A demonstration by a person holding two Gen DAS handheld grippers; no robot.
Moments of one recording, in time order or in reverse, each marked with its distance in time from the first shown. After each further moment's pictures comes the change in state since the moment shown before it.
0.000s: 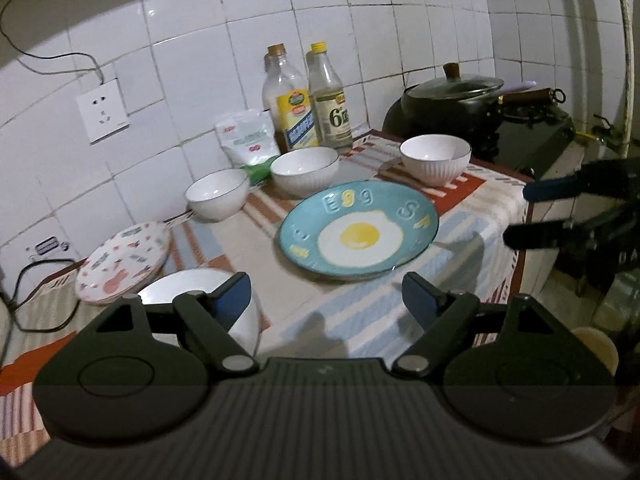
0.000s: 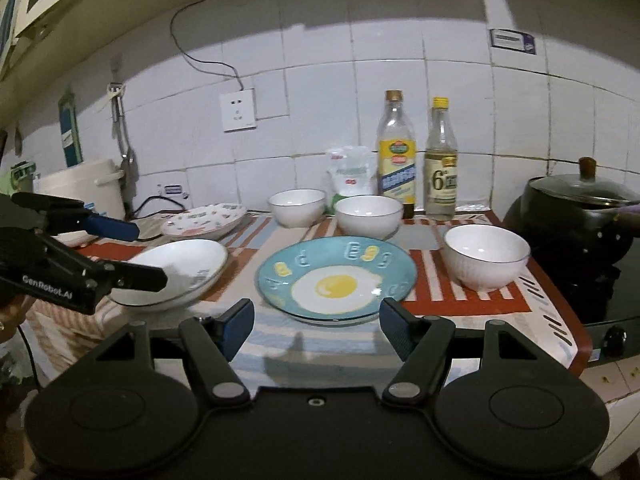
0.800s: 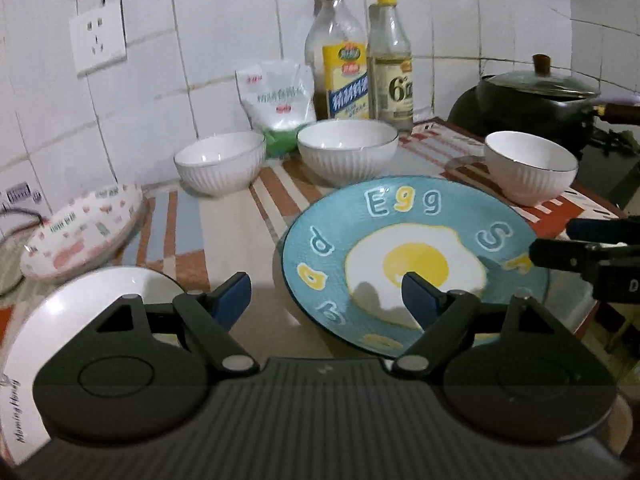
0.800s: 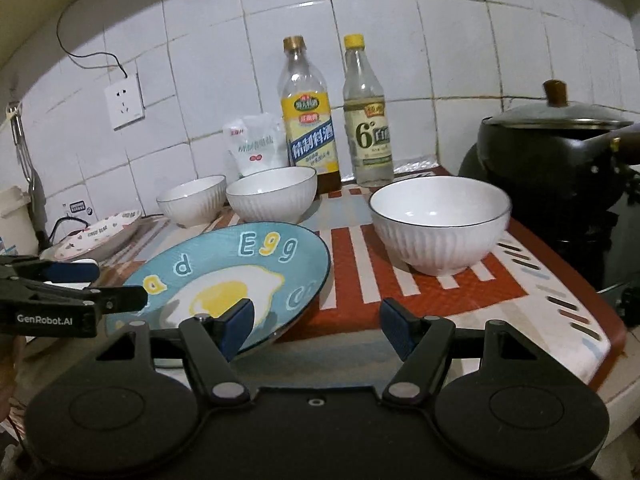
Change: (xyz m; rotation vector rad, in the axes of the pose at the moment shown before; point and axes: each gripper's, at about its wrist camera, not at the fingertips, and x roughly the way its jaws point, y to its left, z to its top) left arm 0.152 0.013 0.003 -0.198 0.066 0.104; right arm 0.123 -0.072 -0.008 0.167 0.042 -0.125
